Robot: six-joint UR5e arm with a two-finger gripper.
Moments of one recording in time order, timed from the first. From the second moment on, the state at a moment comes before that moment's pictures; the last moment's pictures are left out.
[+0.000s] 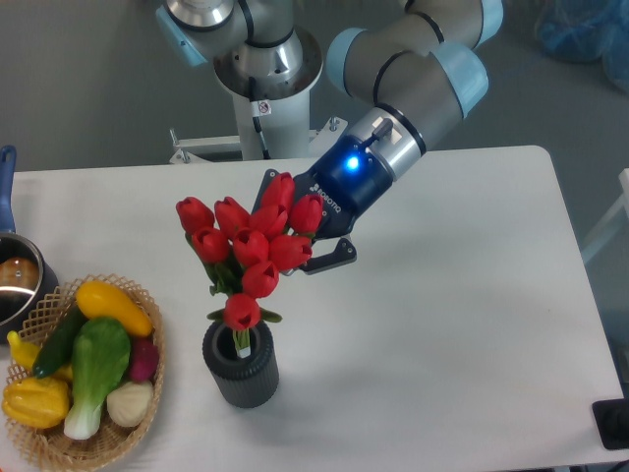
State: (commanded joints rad) arm 2.63 -1.76 -1.72 -0.84 0.29 1.04
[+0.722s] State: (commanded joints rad) arm 2.64 -1.66 -1.73 -0.84 0.28 0.93
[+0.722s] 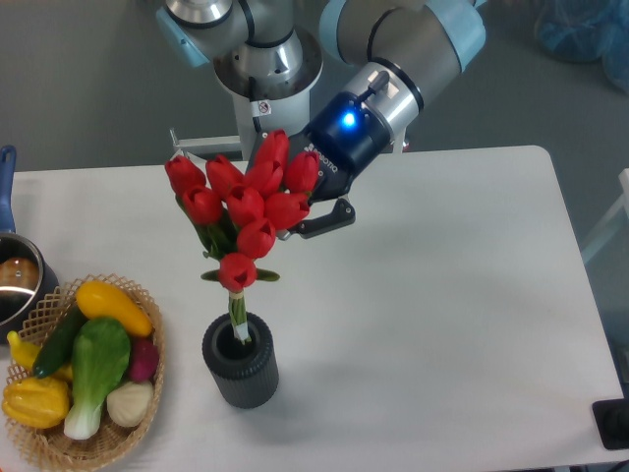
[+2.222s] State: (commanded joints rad) arm 2.87 -1.64 -1.73 -0.84 0.52 0.96
